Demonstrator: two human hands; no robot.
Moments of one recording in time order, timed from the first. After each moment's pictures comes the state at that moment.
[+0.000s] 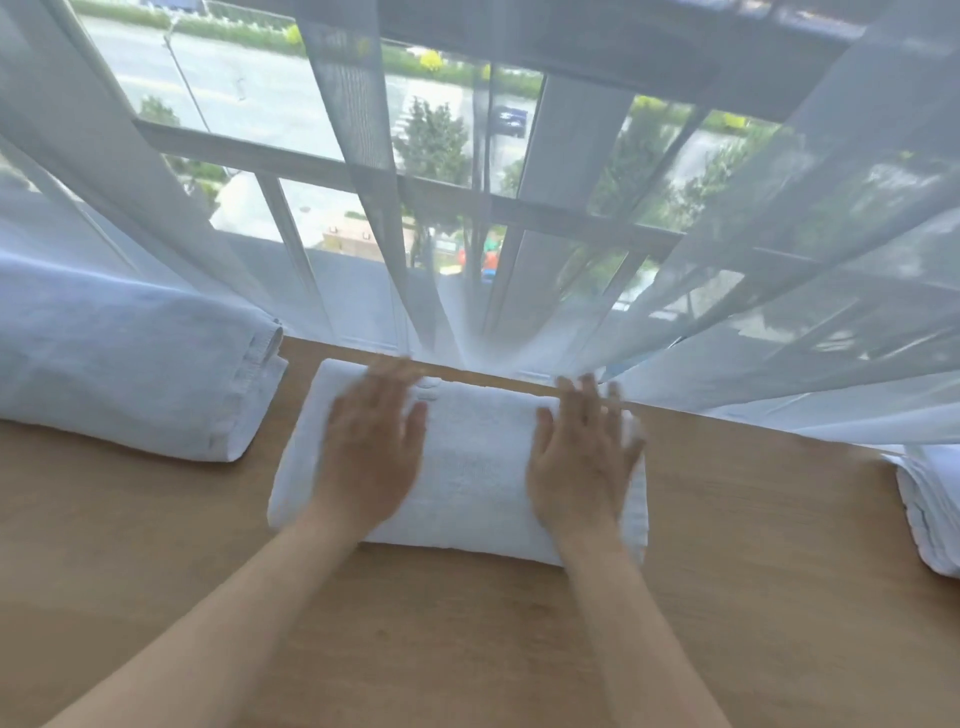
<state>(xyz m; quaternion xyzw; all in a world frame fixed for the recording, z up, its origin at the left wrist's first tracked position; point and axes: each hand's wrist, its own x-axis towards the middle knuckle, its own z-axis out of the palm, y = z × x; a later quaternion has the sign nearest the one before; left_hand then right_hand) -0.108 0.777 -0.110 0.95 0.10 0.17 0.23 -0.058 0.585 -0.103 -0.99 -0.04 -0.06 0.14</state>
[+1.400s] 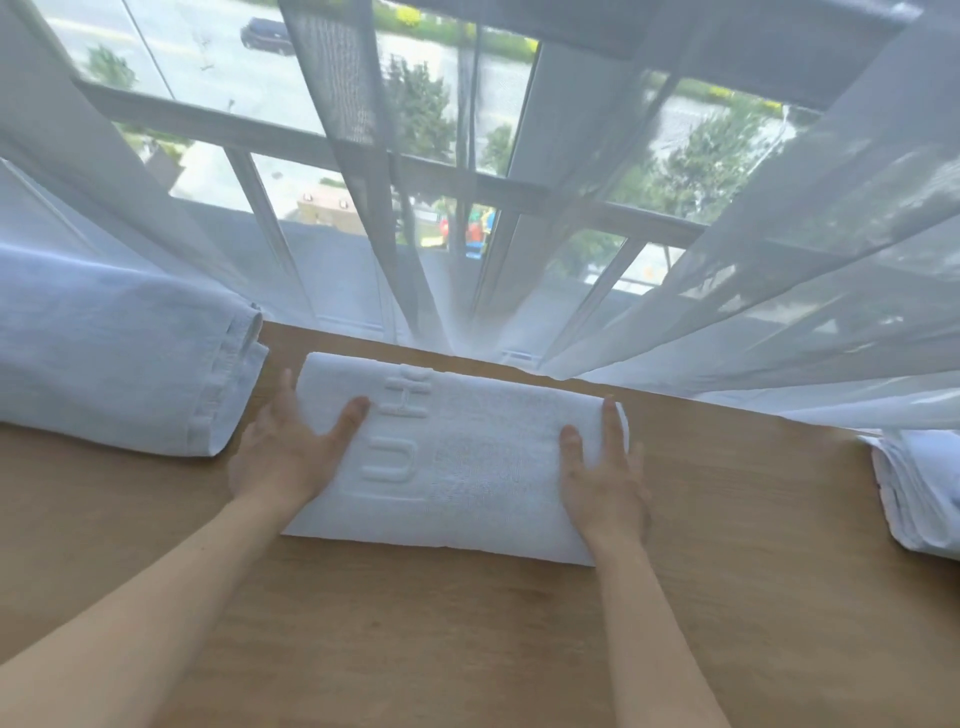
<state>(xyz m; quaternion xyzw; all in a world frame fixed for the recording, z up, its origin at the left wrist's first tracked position) -0.122 0.840 -0.136 0.88 0.36 -0.07 0.29 -0.061 0.541 -0.121 -0.94 0.15 0.13 0.26</state>
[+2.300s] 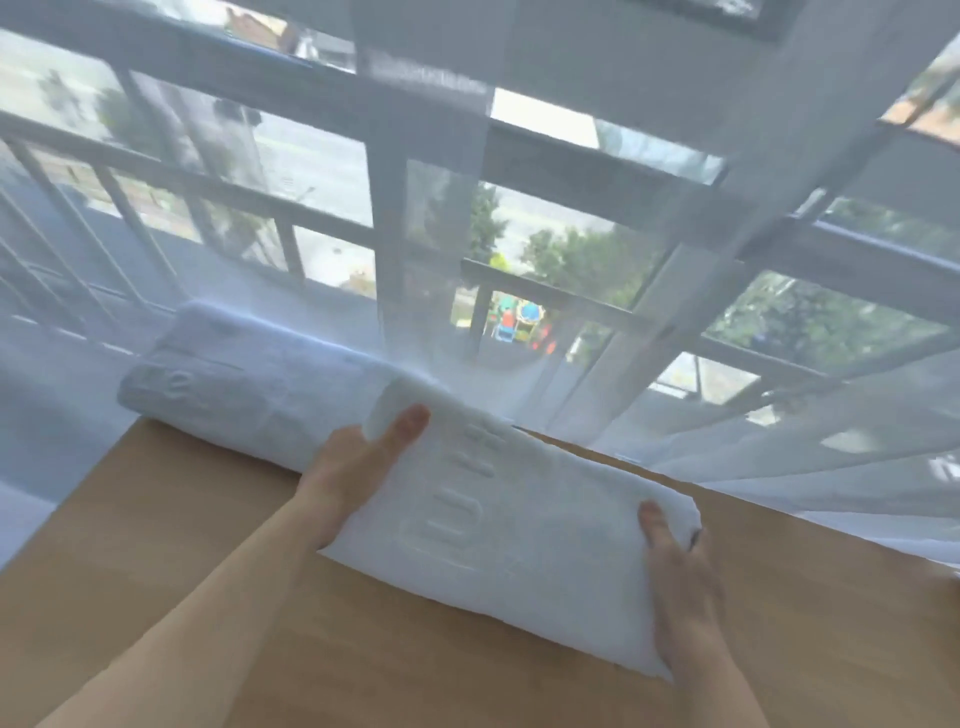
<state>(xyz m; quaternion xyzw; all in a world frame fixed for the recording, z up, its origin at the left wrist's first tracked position) -0.178 0.976 -0.037 0.72 0.36 -0.05 0.59 -0.118 0.651 -0.056 -0.83 0.26 0.06 0.50</state>
